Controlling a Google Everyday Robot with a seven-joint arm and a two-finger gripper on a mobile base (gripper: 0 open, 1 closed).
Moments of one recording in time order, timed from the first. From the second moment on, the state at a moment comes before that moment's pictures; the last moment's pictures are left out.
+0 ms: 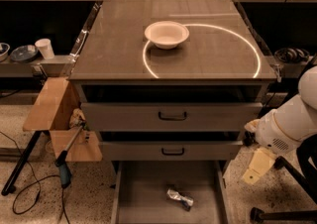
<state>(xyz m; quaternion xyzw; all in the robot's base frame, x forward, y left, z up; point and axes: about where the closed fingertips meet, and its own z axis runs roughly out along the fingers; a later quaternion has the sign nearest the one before) 0.416 -0.239 0.707 -0.51 0.83 0.15 0.13</state>
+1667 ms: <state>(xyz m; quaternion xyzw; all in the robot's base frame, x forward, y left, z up) 0.410 -0.230 0.674 -0.52 0.83 0.15 0.15</state>
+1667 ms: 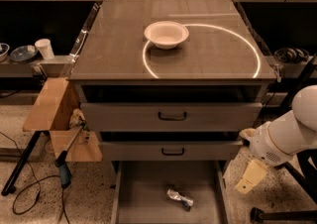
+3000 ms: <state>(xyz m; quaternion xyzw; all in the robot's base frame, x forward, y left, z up) 0.416 -0.197 0.626 -0.53 0.82 0.16 0.15</state>
